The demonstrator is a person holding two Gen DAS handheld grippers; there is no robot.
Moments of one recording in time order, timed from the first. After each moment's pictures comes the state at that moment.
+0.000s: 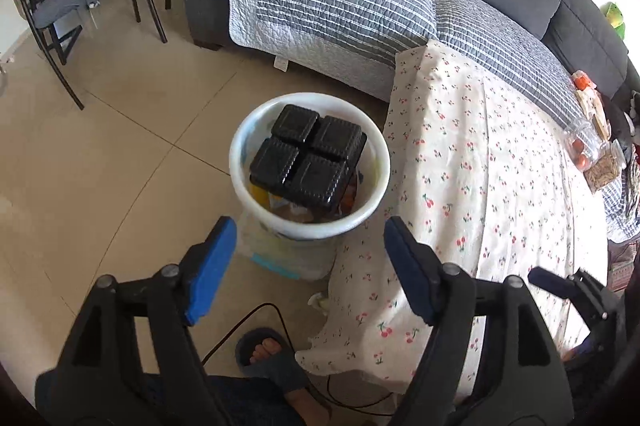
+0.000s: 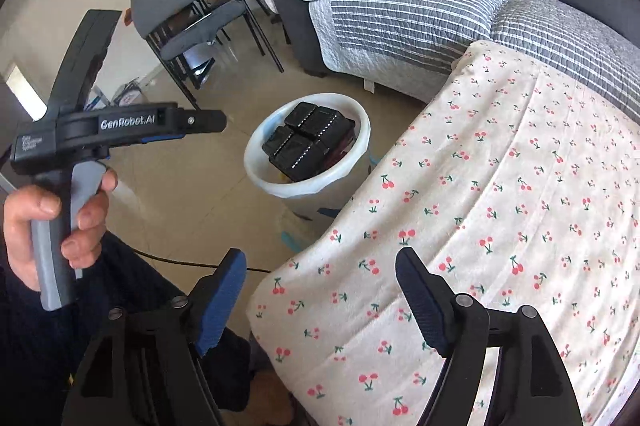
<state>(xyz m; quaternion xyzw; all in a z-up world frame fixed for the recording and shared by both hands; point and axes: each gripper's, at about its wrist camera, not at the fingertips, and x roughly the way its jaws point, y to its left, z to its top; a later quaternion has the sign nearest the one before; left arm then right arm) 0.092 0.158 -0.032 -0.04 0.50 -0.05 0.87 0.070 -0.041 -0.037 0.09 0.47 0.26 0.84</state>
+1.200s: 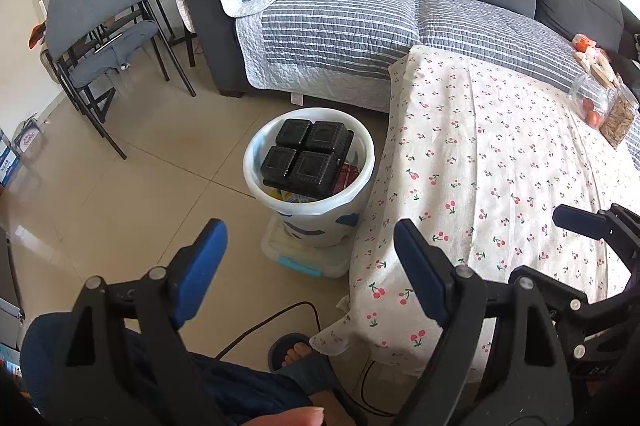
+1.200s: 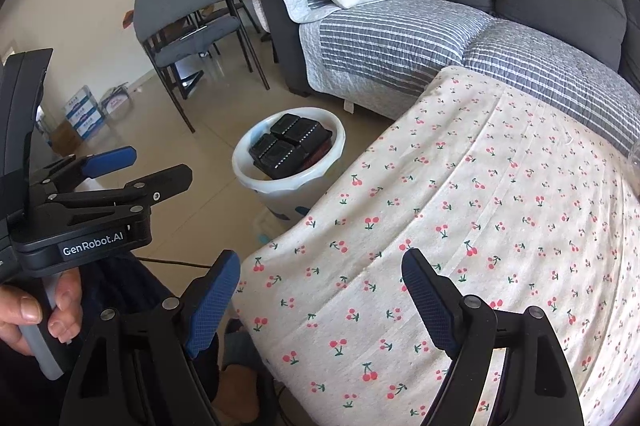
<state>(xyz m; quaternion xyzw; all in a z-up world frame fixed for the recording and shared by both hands) 0.017 0.103 -0.011 0.05 0.42 0.00 0.90 0.030 -0.059 -0.023 0.07 0.43 0.23 0.87</state>
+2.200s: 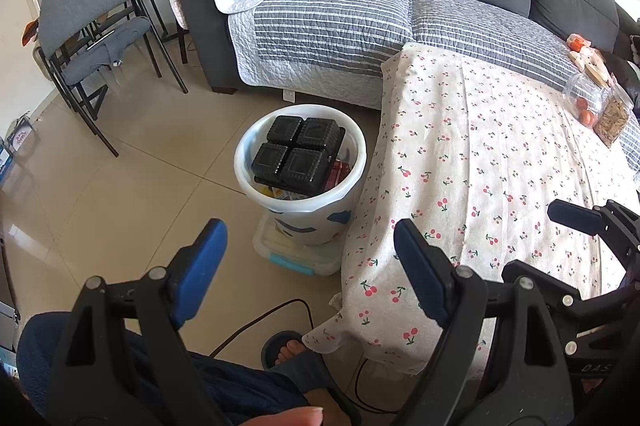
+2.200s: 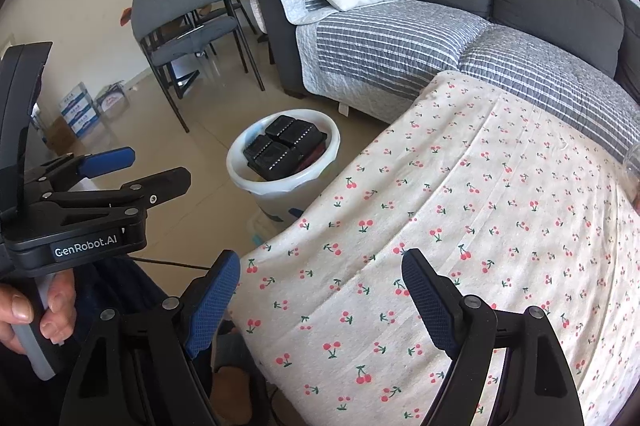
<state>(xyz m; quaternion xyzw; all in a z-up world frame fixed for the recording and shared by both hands) 0.019 0.101 -0.012 0.05 0.43 -0.01 0.90 0.031 -0.058 -0.022 0.06 0.43 0.22 0.88</state>
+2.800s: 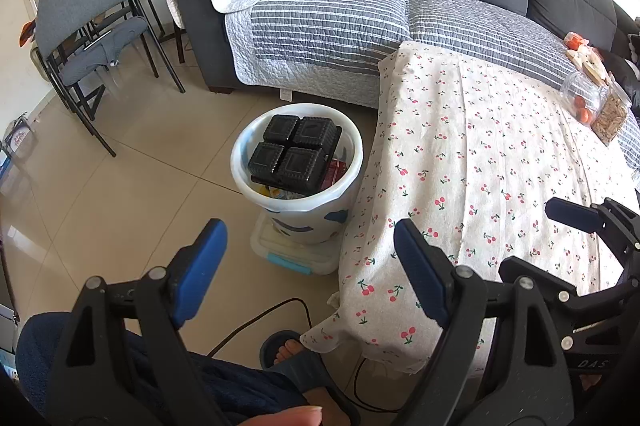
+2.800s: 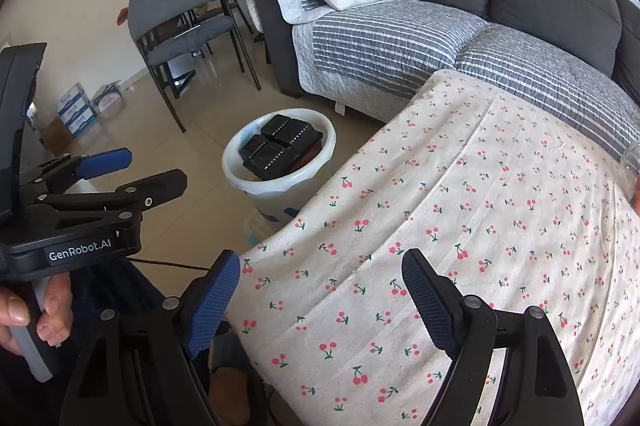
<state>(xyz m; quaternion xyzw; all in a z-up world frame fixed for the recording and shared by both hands) 0.019 0.099 -0.013 0.05 0.43 -0.02 0.90 0.032 -0.058 -0.024 0.06 0.43 0.21 0.88</state>
